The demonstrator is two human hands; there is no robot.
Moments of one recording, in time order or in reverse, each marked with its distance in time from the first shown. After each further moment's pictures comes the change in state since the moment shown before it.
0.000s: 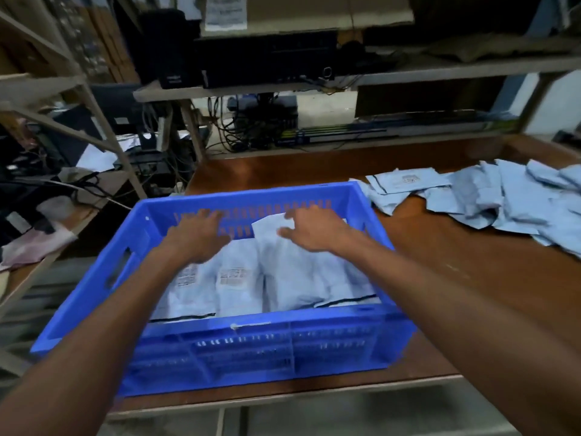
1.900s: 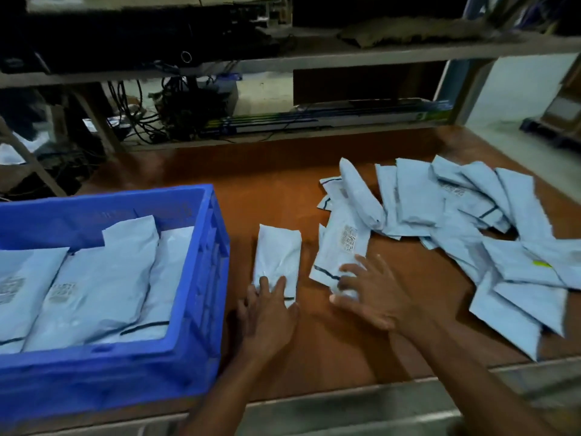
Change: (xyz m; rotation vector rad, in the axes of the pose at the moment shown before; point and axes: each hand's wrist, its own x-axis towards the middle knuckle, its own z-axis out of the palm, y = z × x) left_hand -0.038 0.435 0.163 -0.148 -0.040 -0.076; right_hand -0.182 0.400 0.068 -0.020 -0.024 0.026
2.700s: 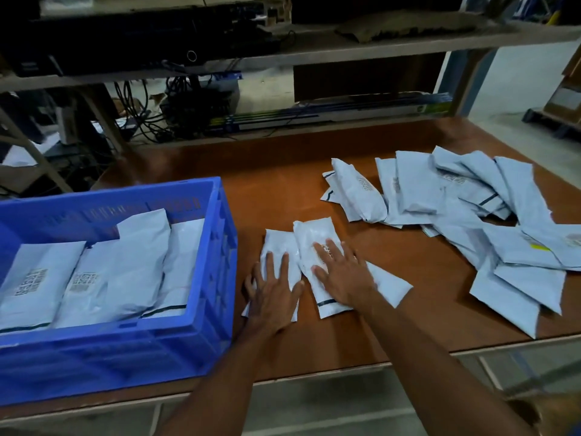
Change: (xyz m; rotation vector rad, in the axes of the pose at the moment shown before) left_hand 0.026 -0.016 0.035 0.053 0.118 0.072; right_hand 0.048 -0.040 0.048 0.007 0.011 0.148
